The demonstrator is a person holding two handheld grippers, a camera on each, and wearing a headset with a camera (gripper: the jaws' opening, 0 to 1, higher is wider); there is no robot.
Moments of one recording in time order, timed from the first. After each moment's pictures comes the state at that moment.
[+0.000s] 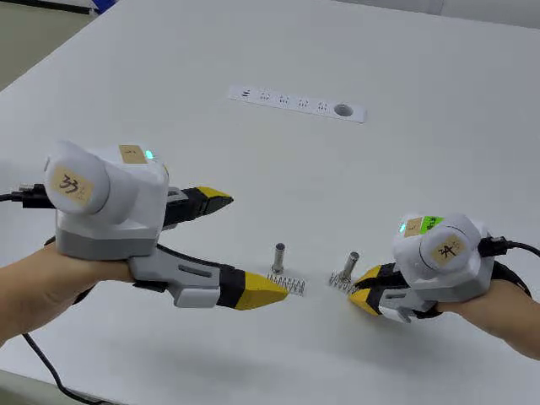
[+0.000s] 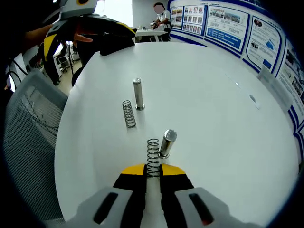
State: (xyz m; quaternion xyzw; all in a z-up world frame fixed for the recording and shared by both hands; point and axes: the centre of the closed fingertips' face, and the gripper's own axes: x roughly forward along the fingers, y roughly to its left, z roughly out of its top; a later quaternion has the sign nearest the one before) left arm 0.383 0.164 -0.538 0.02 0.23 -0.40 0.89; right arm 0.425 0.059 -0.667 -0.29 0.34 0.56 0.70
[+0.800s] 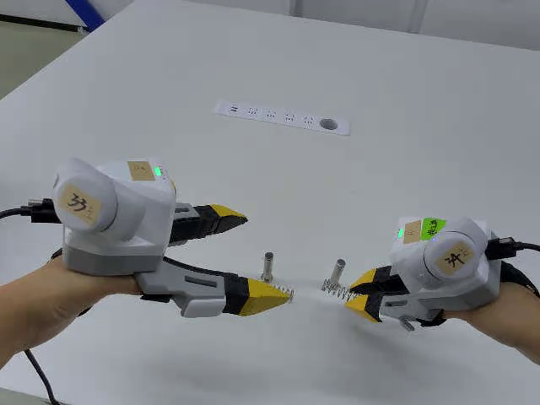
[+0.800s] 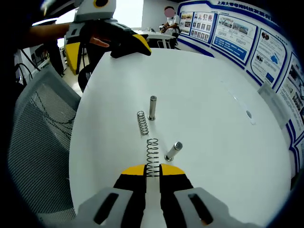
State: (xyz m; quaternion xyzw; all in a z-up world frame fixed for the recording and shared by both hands) left arm 0.376 0.141 -0.528 0.04 0.21 -0.43 0.88; right arm 0.404 0.054 -0.617 -0.32 0.31 0.57 0.69
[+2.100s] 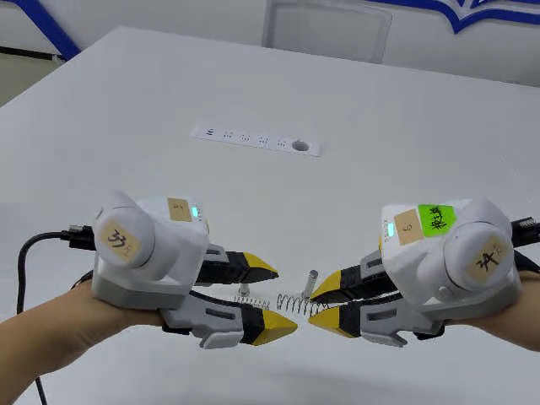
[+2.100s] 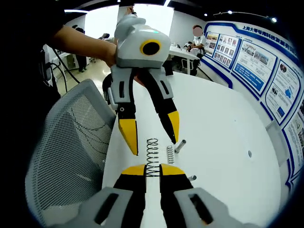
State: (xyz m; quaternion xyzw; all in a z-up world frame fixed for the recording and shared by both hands) left arm 0.346 0.089 -0.532 0.07 0.21 -0.51 0.83; right arm 0.337 0.080 -0.538 -0.35 0.22 0.65 0.64
